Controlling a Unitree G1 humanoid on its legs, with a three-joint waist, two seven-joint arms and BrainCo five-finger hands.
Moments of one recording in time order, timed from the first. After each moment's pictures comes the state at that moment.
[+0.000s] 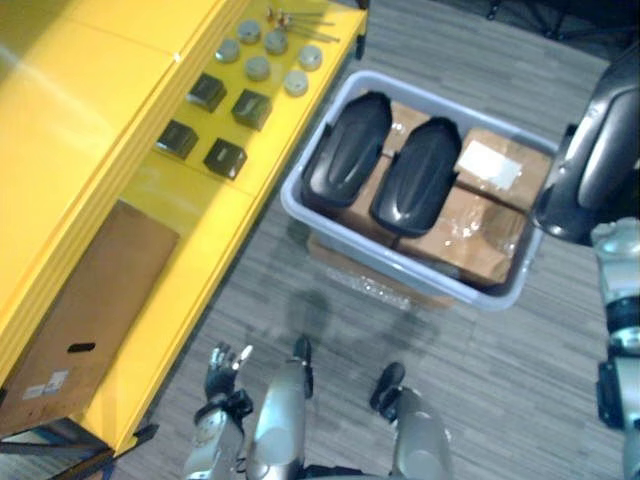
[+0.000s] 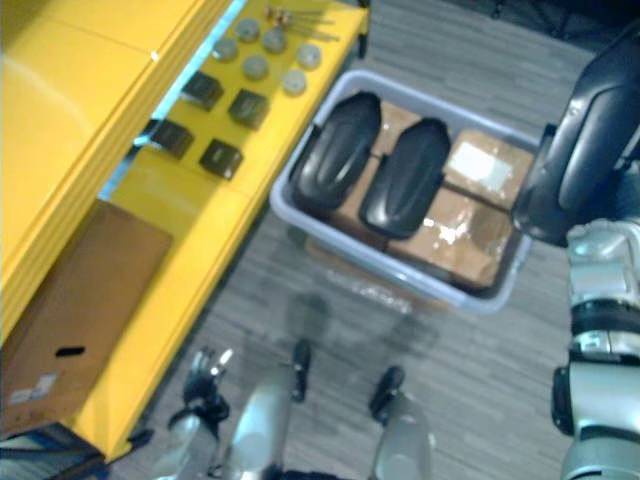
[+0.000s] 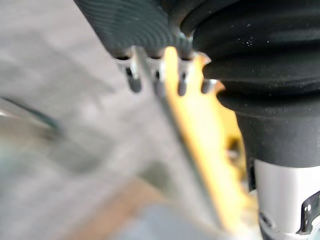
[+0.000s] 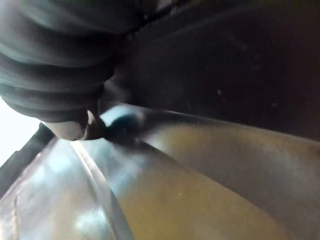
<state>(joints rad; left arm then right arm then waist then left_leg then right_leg) 0.19 0.13 -0.03 0.27 -0.62 -0.27 0.23 -0.58 -0.75 -0.15 0.58 -0.19 0.19 -0.66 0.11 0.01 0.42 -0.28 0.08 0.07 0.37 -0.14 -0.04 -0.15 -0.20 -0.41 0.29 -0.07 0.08</state>
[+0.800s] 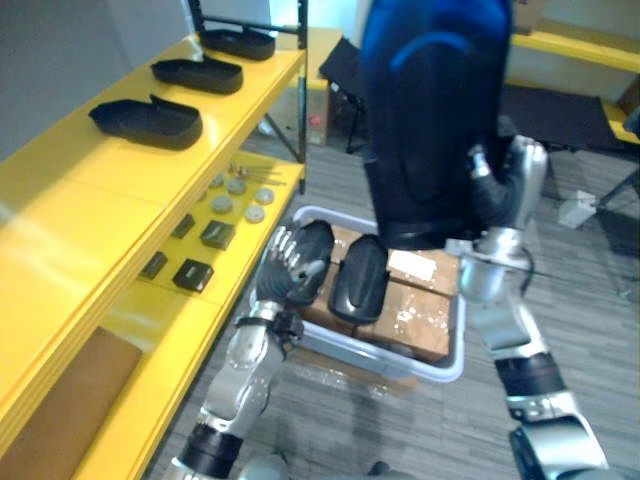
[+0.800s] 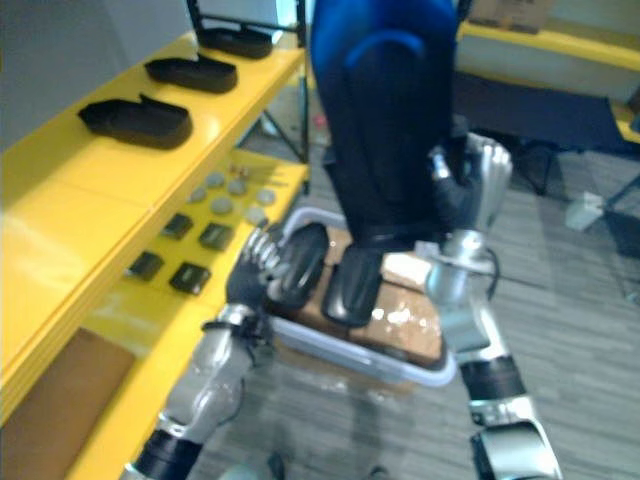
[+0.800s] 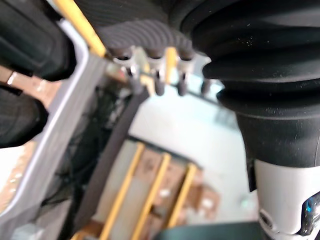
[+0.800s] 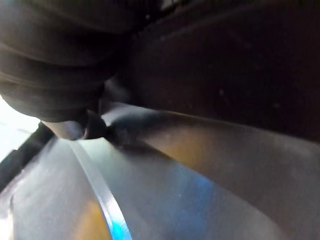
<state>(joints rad) -0.15 0.14 -0.32 -0.04 -0.49 -0.03 0.19 -0.48 -0.35 0.15 0.05 -0.55 -0.16 -0.70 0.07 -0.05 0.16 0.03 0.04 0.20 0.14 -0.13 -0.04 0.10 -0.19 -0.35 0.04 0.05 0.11</state>
